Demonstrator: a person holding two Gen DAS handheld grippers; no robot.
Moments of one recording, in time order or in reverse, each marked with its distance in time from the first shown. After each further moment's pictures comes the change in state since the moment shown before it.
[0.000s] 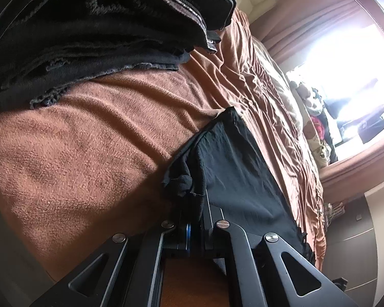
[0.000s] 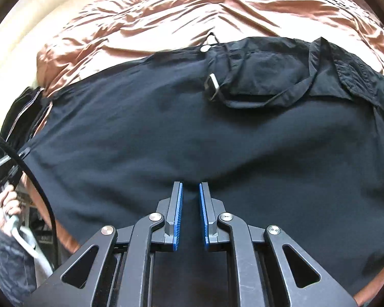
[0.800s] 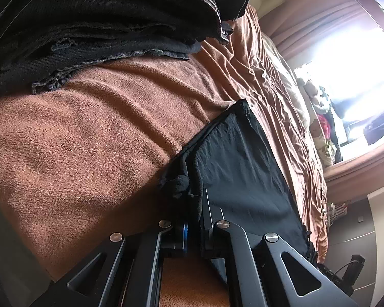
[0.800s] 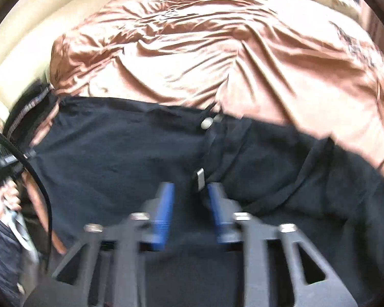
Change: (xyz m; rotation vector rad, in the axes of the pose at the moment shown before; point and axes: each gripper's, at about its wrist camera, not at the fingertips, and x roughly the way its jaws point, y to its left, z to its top) left arm 0.010 0.005 -0.004 -0.026 0.034 0.034; right arm -0.001 0.025 0.077 -0.247 -0.033 -0.017
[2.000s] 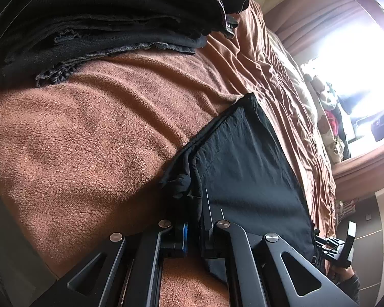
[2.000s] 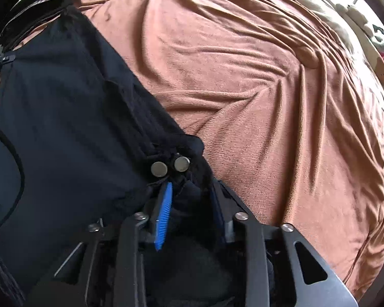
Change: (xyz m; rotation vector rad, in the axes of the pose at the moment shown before) left arm 0.004 0.002 -0.008 0.008 0.010 0.053; right arm 0.099 -0.004 0.058 -0.571 0.203 -0.082
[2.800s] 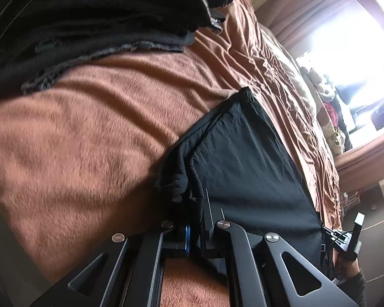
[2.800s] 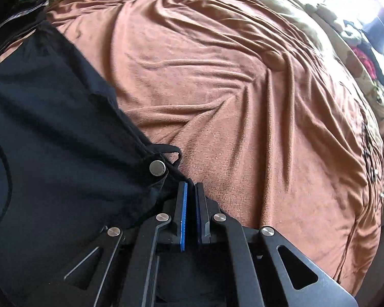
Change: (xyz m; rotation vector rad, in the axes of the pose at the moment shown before) left arm 0.009 -0.014 0.001 0.065 -0.013 0.011; right arm -0.004 0.001 -0.002 0.136 -0.065 -0.162
